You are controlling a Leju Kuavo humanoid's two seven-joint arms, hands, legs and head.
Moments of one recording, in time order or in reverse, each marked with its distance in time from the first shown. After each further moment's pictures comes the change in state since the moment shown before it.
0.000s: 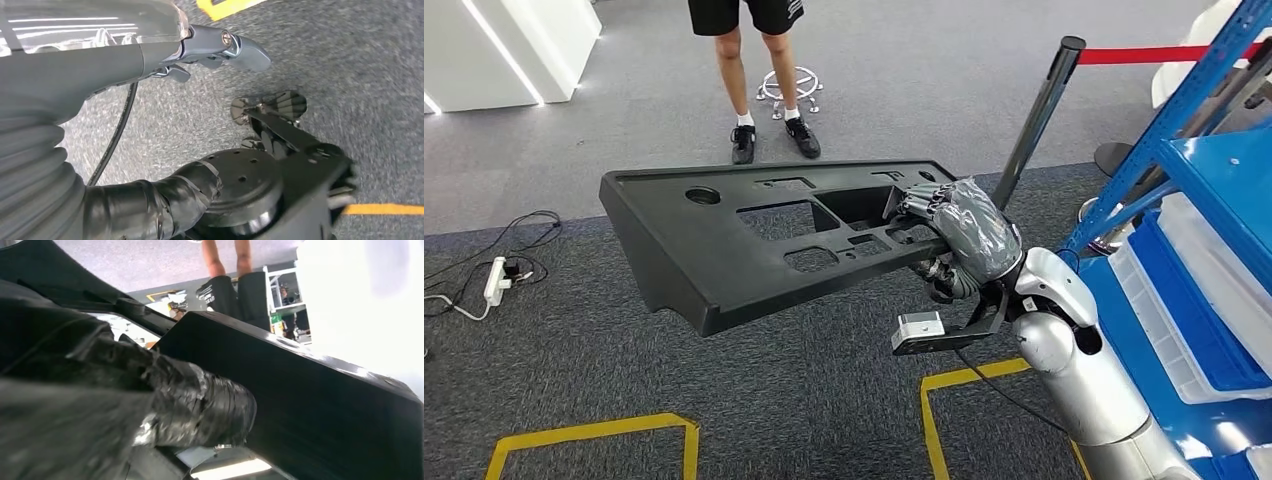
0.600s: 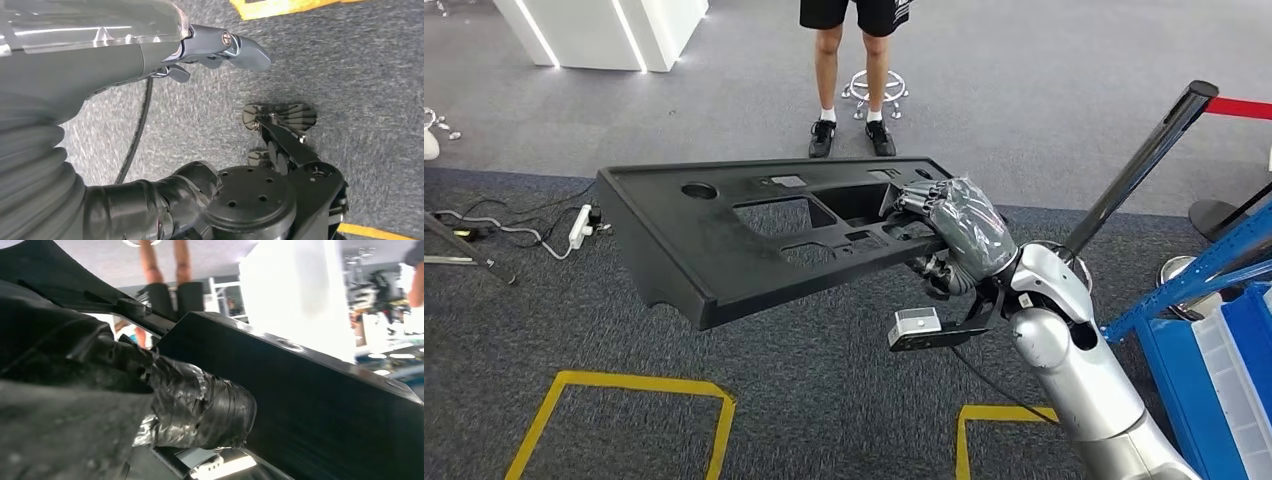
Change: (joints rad) left arm -0.020 -0.006 0.076 0.004 -0.080 -0.051 -0.035; right arm -0.019 -0.005 0.006 0.028 0.000 -0.001 -0.003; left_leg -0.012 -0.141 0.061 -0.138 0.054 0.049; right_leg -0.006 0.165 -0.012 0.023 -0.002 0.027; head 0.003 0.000
